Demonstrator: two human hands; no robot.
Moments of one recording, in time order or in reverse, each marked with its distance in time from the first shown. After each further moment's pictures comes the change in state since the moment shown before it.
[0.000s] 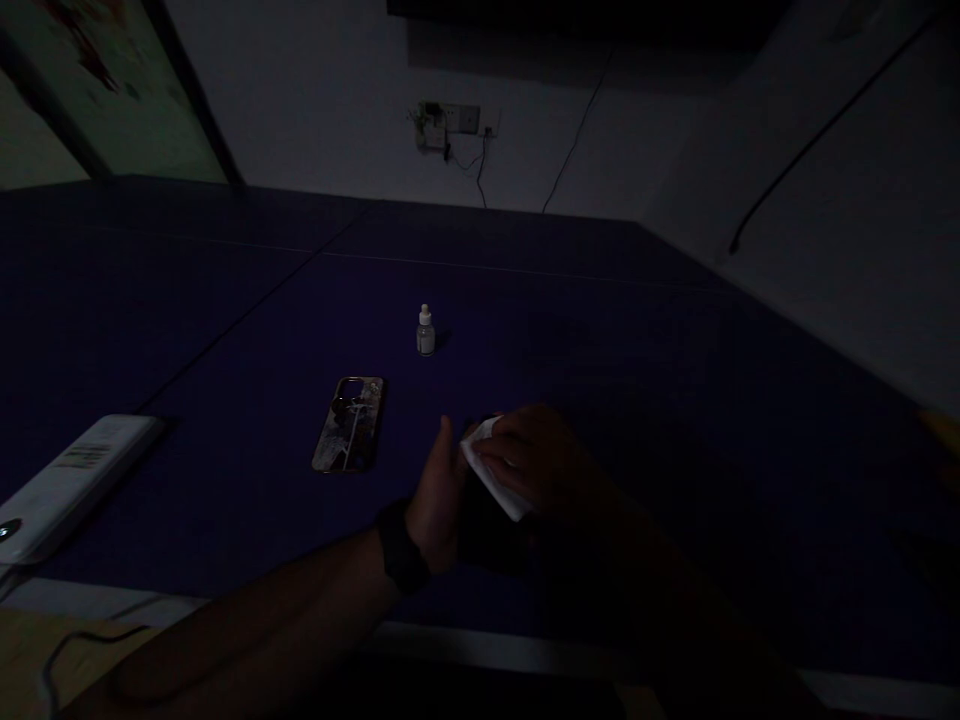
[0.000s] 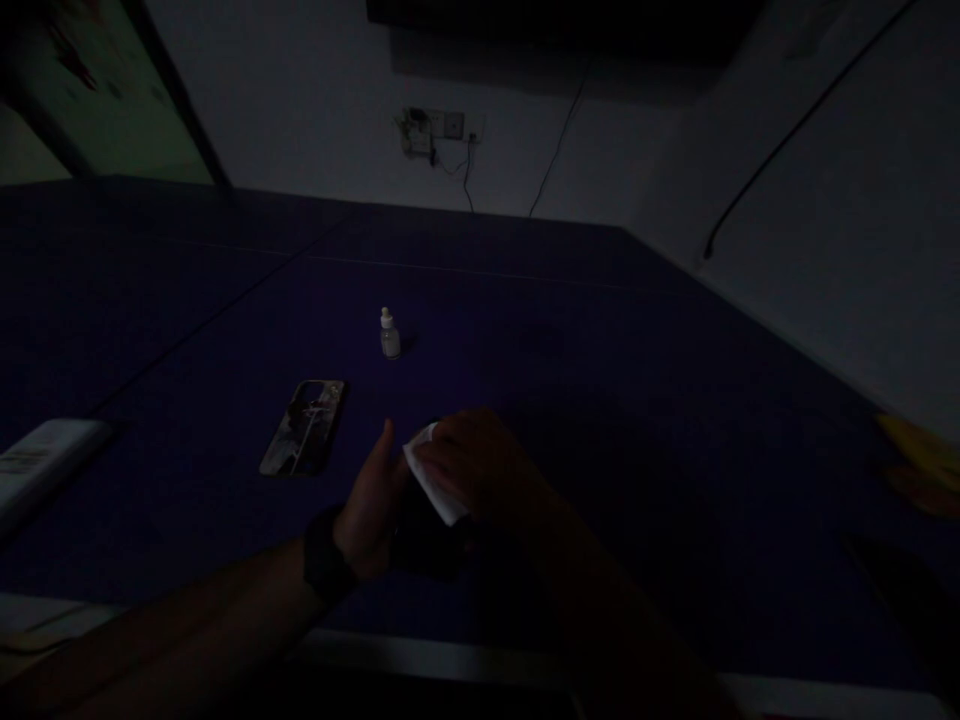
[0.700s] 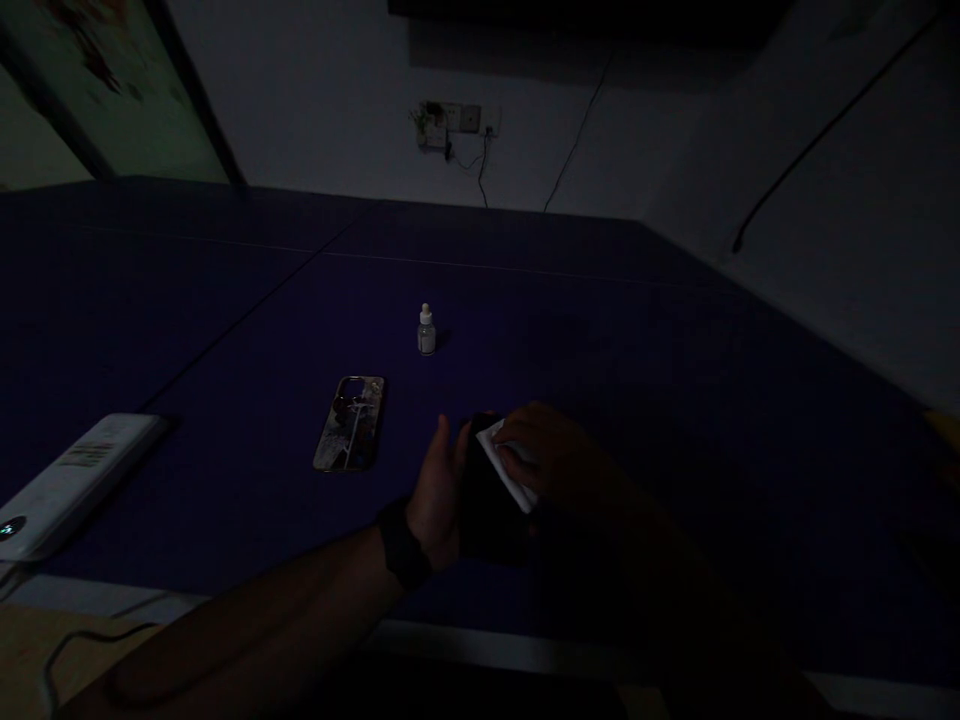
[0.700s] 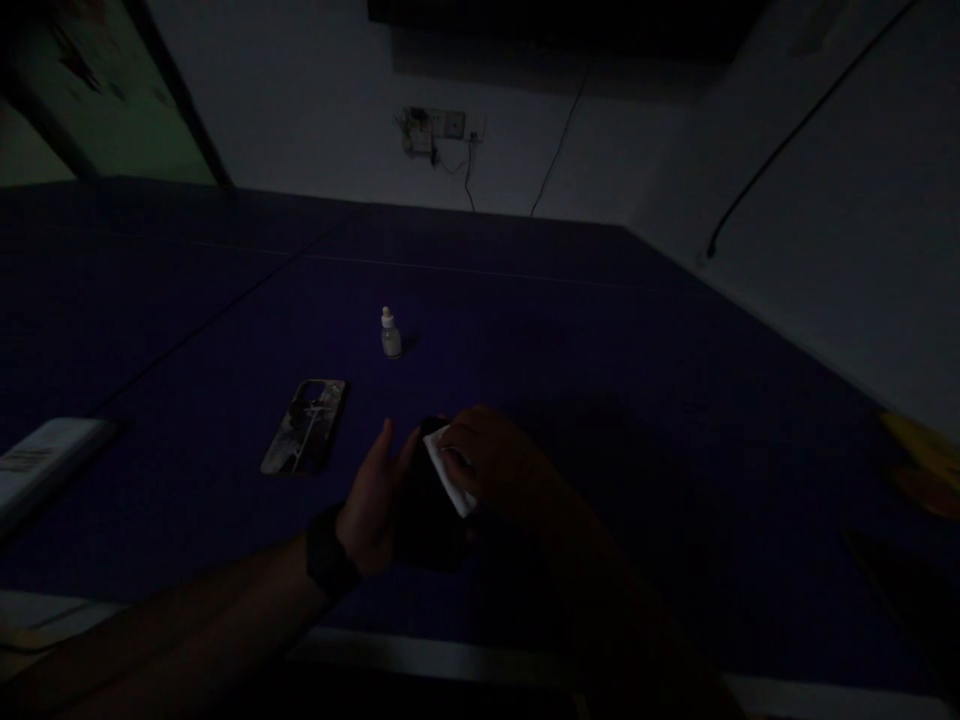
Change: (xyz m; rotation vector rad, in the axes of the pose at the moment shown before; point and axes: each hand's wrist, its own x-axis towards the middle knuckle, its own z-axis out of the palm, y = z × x) left_hand -0.001 0.004 0.005 -0.007 0.093 -0.014; right_hand -0.006 0.009 0.001 0.137 -0.075 0.120
